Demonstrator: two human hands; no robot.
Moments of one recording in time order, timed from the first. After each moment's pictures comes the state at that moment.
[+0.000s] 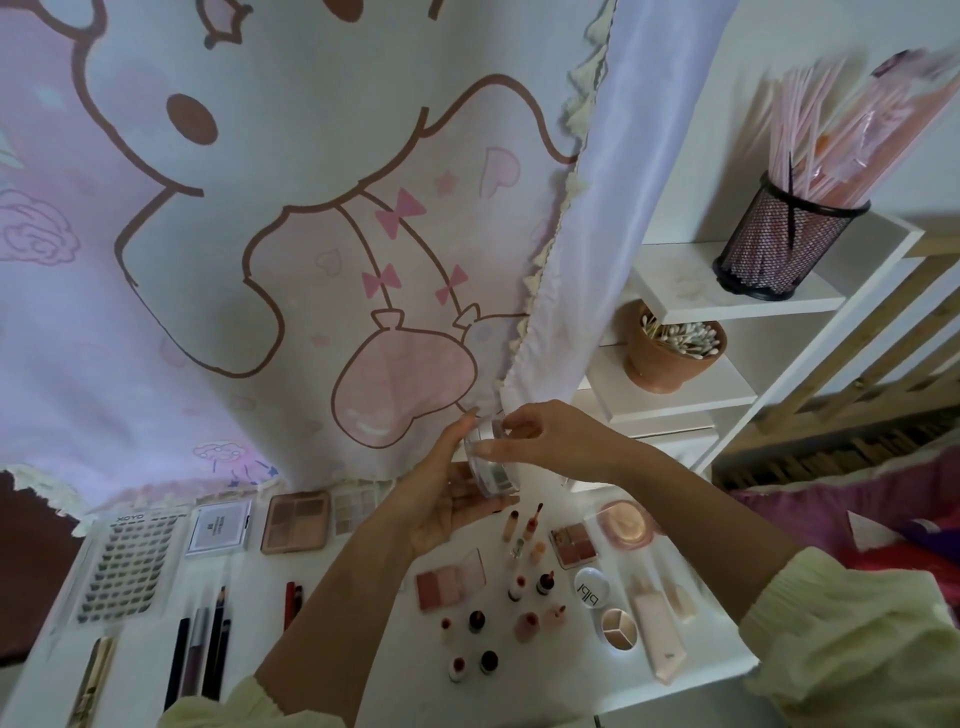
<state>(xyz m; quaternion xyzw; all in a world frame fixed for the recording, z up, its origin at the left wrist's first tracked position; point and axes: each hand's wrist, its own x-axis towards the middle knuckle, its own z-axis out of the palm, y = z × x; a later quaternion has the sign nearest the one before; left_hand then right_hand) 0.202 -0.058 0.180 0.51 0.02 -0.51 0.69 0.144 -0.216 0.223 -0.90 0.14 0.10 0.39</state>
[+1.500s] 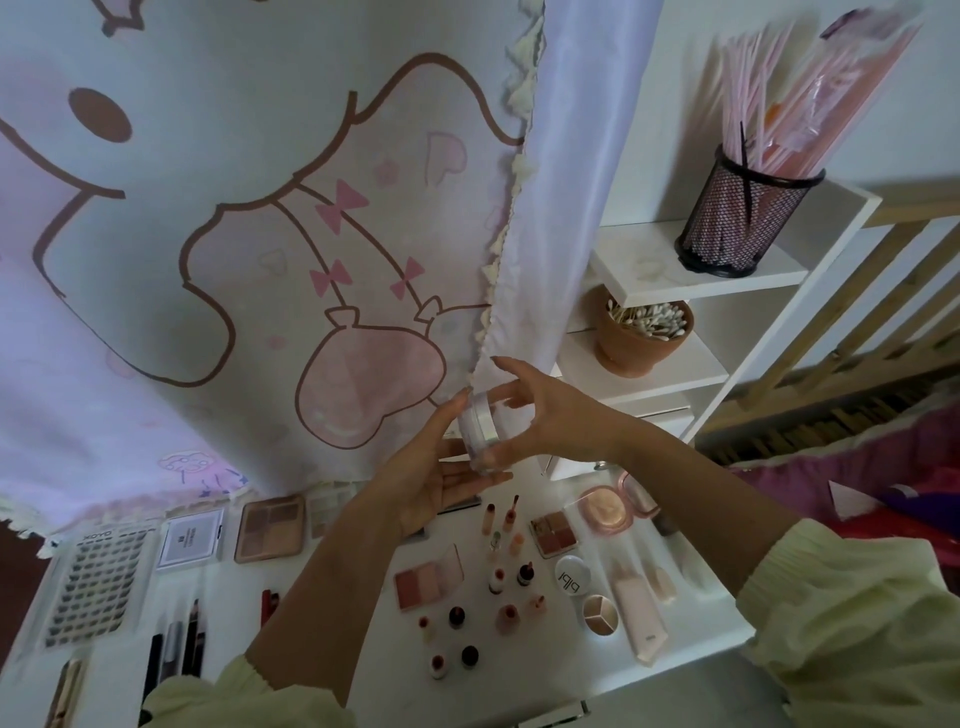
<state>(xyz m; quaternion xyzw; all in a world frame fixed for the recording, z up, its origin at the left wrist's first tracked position) 0.204 -0.085 0.187 0.52 -0.02 -0.50 0.69 0.131 -0.245 0.231 -0.87 0.13 0.10 0.47</state>
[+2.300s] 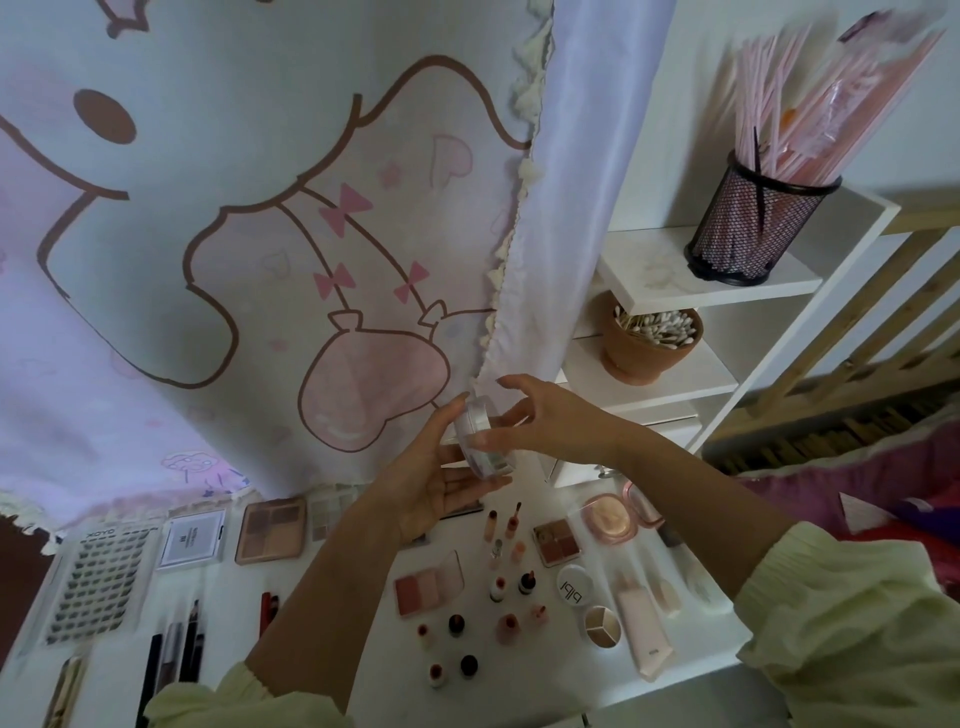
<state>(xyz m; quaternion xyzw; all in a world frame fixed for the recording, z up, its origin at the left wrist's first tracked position) 0.209 -0.089 0.179 0.49 0.02 -0.52 0.70 0.139 -0.248 0.231 -0.86 0.14 0.10 0.48</state>
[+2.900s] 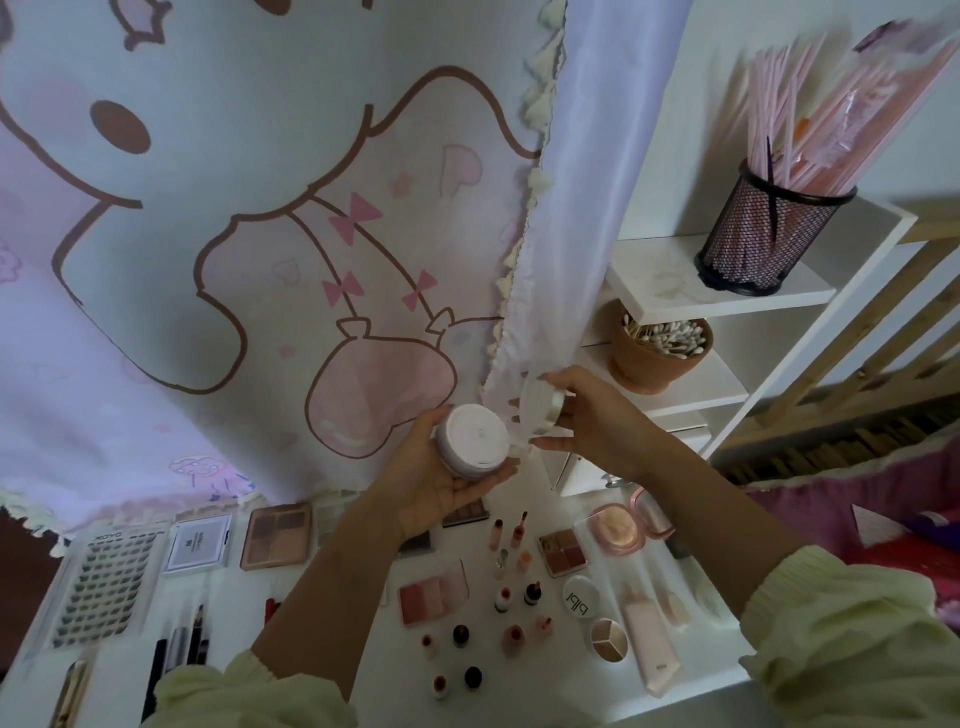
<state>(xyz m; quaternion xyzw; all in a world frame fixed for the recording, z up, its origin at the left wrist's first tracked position) 0.223 -0.093 0.172 0.41 0.07 -0.53 0.74 0.143 -0.283 0.204 -0.59 0.22 0.02 0.78</state>
